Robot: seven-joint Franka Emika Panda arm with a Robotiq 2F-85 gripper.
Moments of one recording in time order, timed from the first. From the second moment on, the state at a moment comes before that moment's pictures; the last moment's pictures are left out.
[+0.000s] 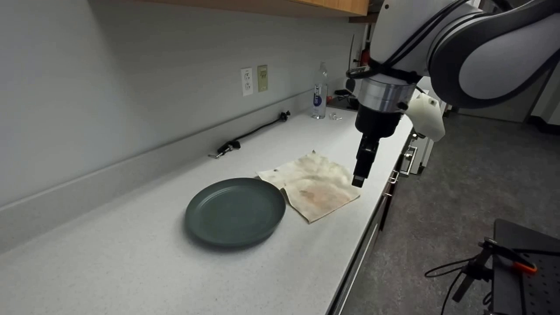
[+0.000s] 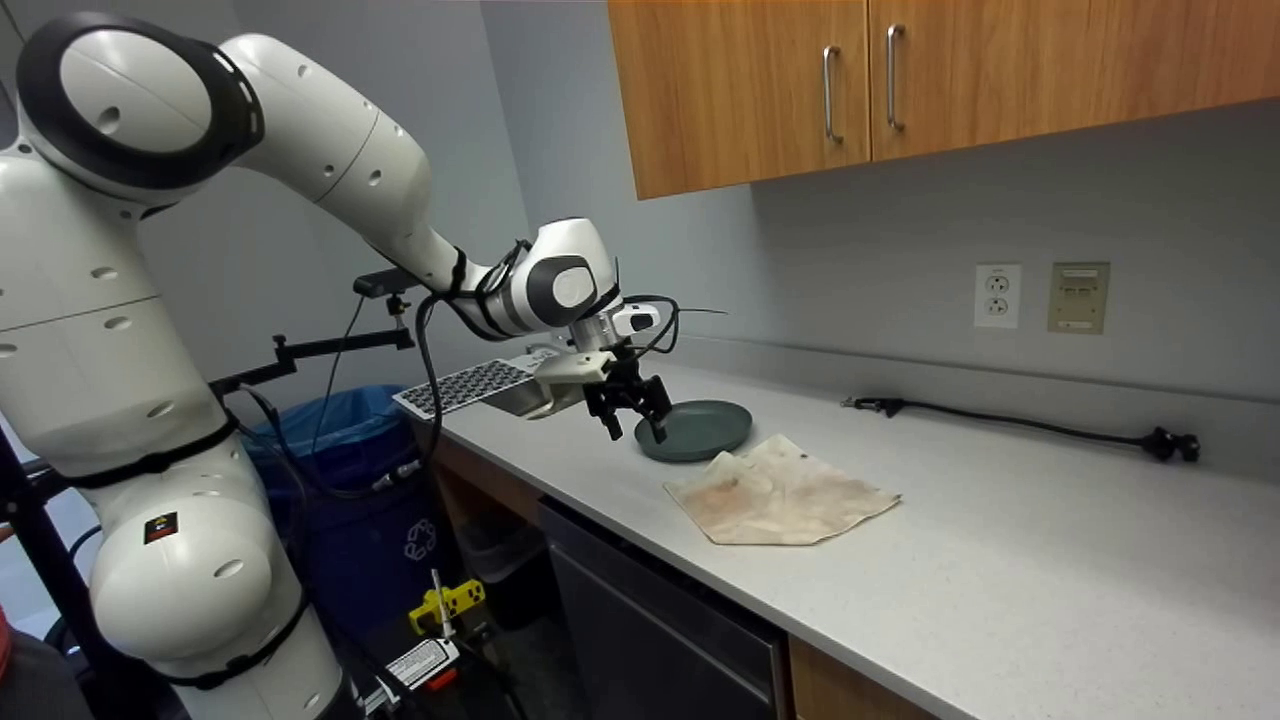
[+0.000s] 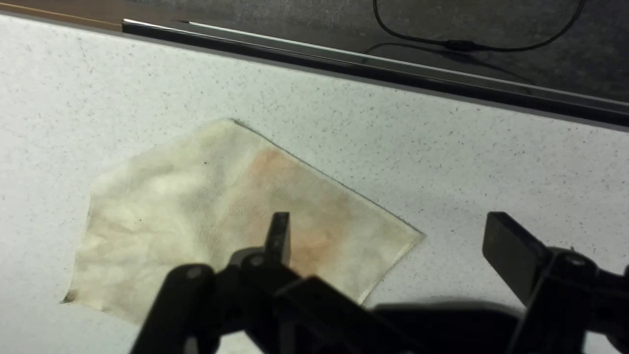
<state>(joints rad) 0.06 -0.04 0.15 -2.38 -0.18 2.45 0.06</state>
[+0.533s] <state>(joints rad) 0.07 0.16 0.15 -2.33 -0.18 2.66 0.00</state>
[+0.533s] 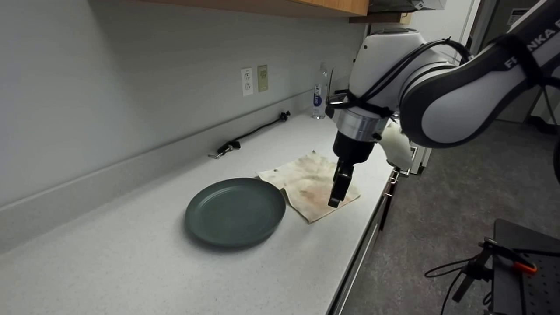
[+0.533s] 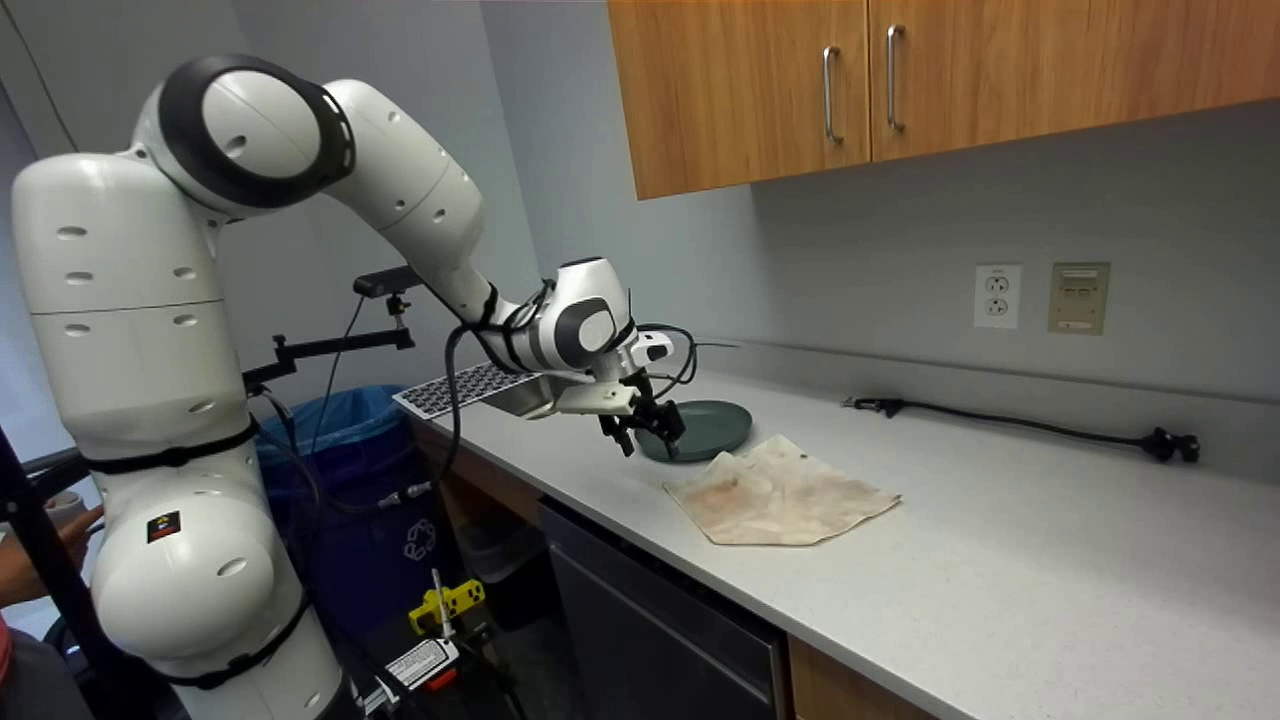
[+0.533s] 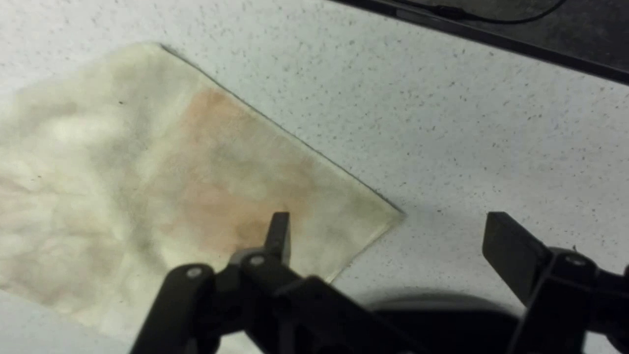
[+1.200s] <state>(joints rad) 0.09 0.39 0.15 -2.15 -0.12 2.69 -0.09</state>
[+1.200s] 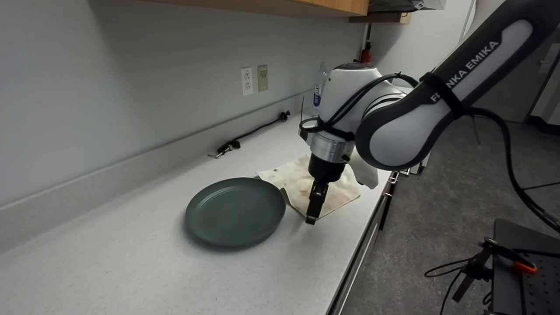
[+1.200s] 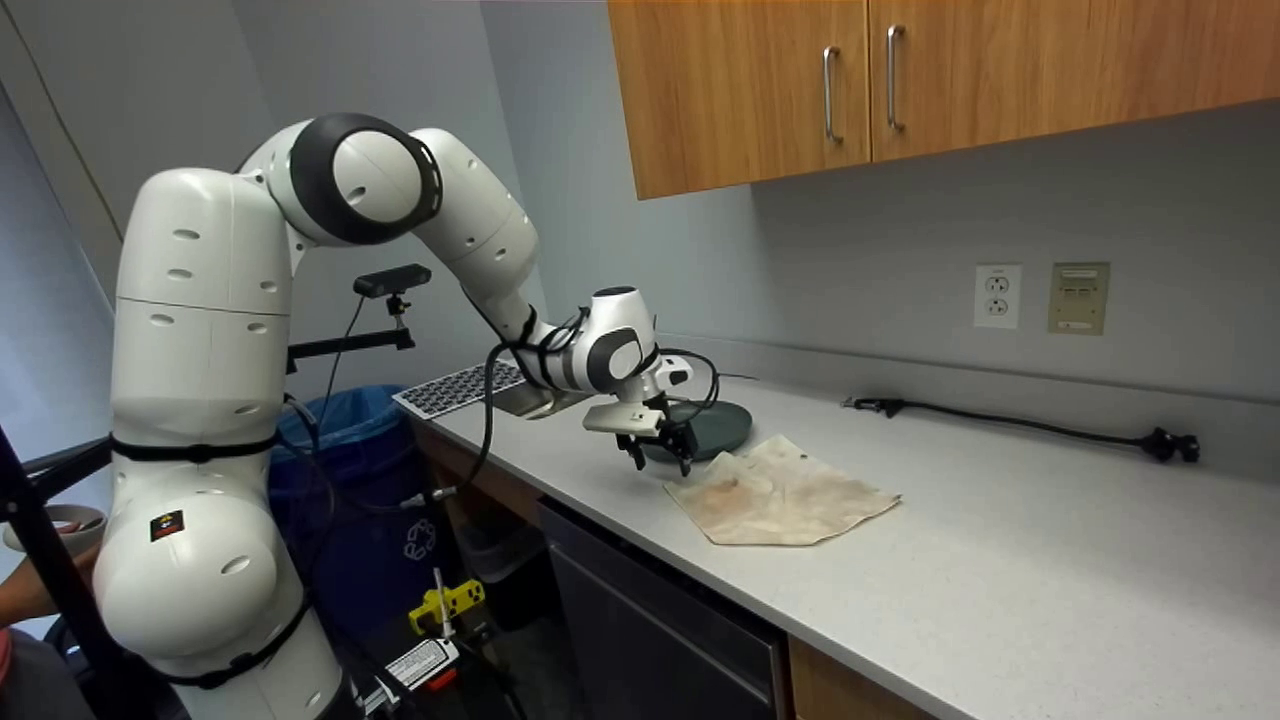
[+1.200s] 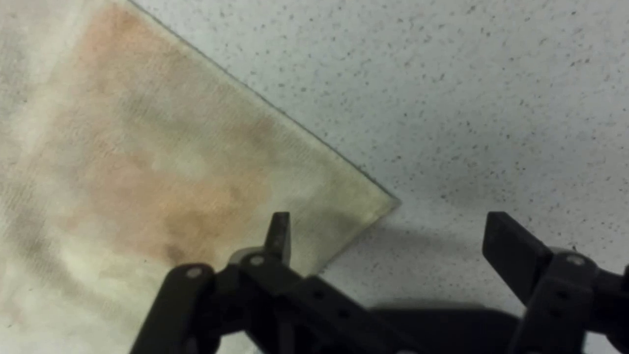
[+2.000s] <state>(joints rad) 0.09 0.48 0.15 -2.10 -0.08 2.69 -0.10</state>
